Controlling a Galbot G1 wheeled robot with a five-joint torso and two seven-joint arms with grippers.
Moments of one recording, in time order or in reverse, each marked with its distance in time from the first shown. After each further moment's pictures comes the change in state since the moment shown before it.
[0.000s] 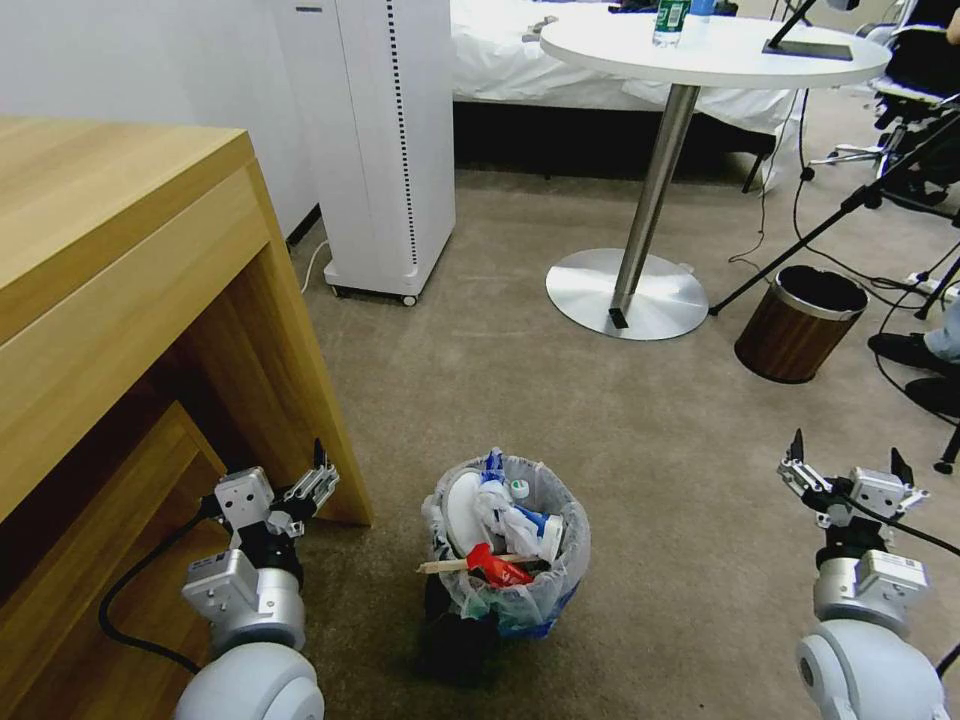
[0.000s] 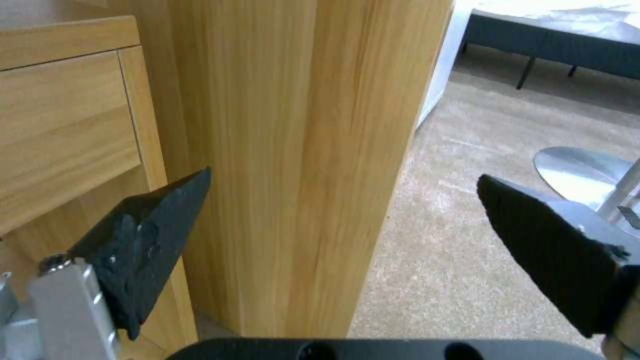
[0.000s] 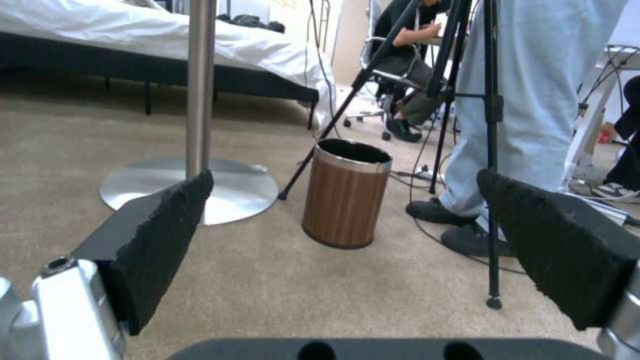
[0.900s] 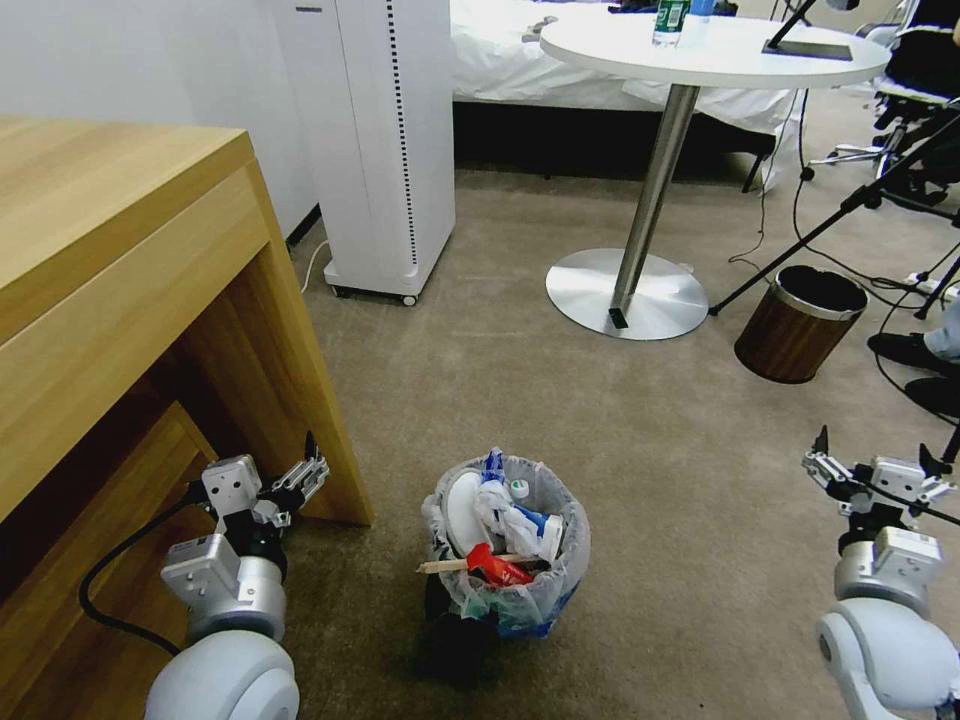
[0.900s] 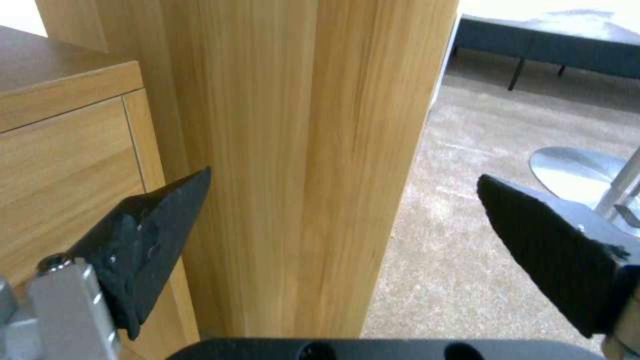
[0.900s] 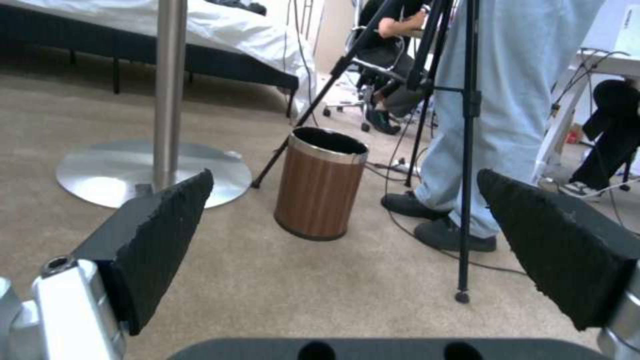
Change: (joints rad) left arm -0.022 0.062 -0.036 -0.021 -0.051 0.027 0.006; right arm 0.045 -0.033 0.013 -0.046 -0.009 -0.055 0.025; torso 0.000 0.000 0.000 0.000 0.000
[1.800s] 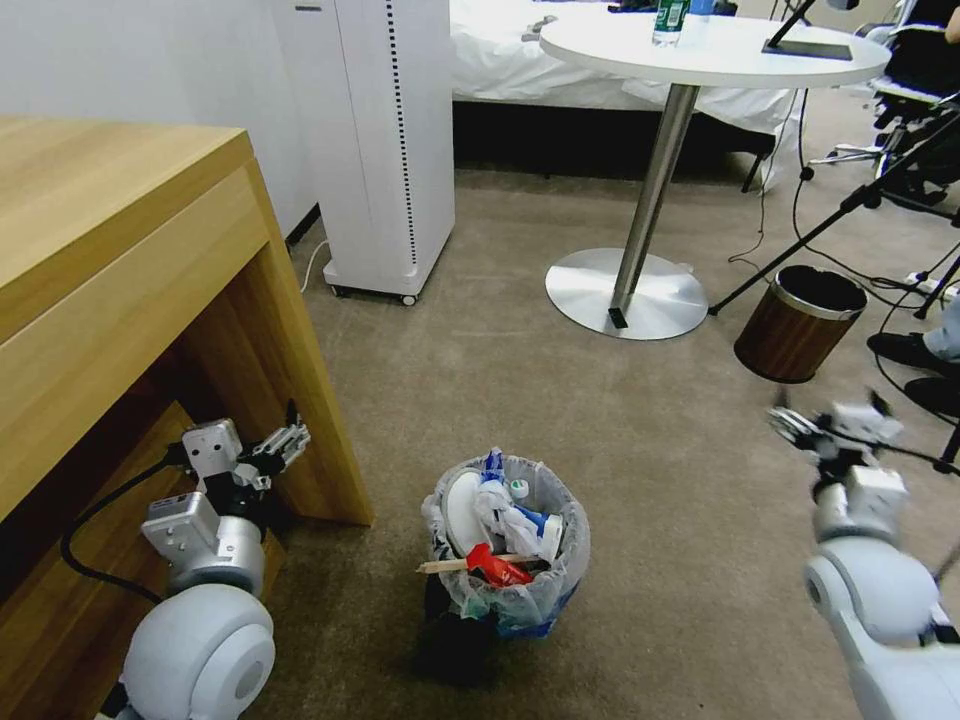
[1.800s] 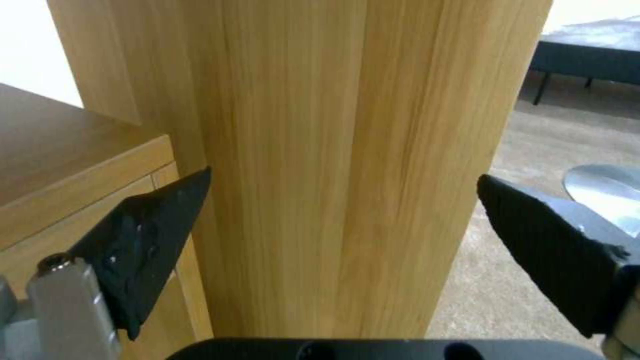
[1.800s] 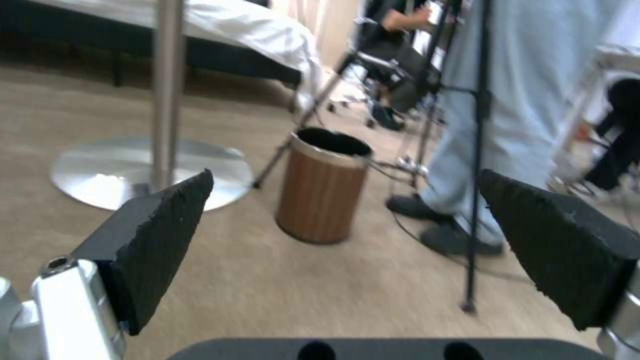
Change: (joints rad) left arm -0.130 0.145 -0.023 0.055 -0.121 0.018 -0.115; right arm 0.088 -0.089 -0.006 -0.059 0.073 -0.075 0.009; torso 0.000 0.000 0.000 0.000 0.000
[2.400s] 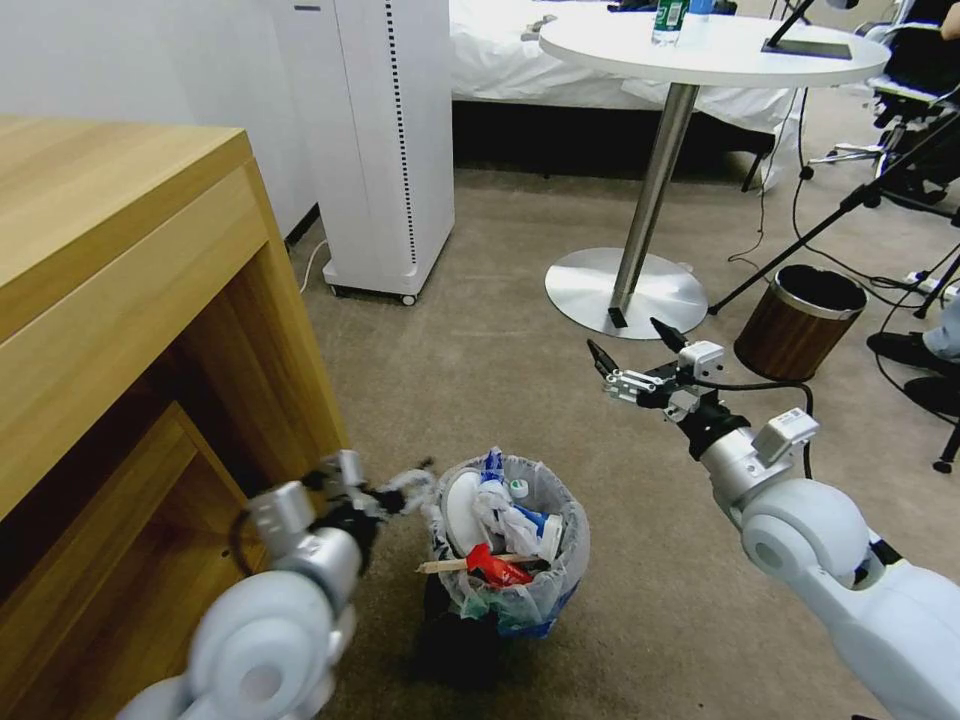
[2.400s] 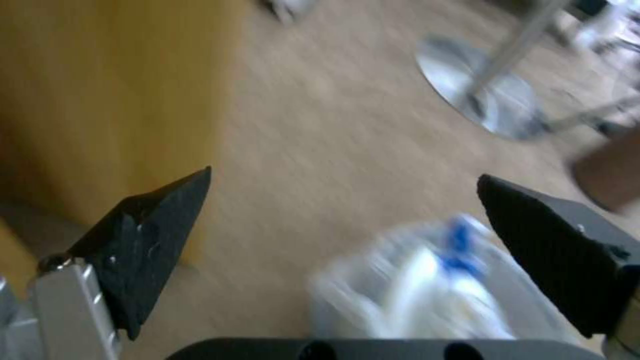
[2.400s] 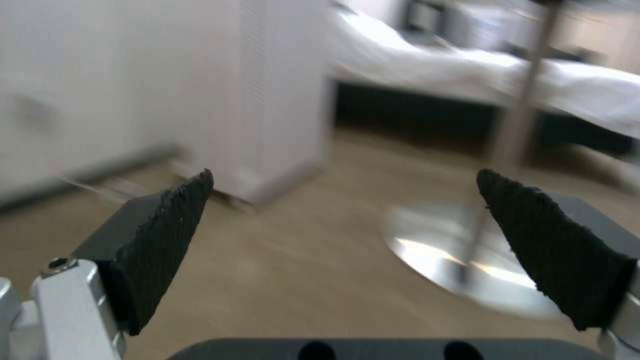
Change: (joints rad) left arm -0.083 0.241 0.154 -0.081 -0.582 0.028 -0.165; right arm 0.312 -0.342 -0.500 0.081 0.341 -0.005 -0.129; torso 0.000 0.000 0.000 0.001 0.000
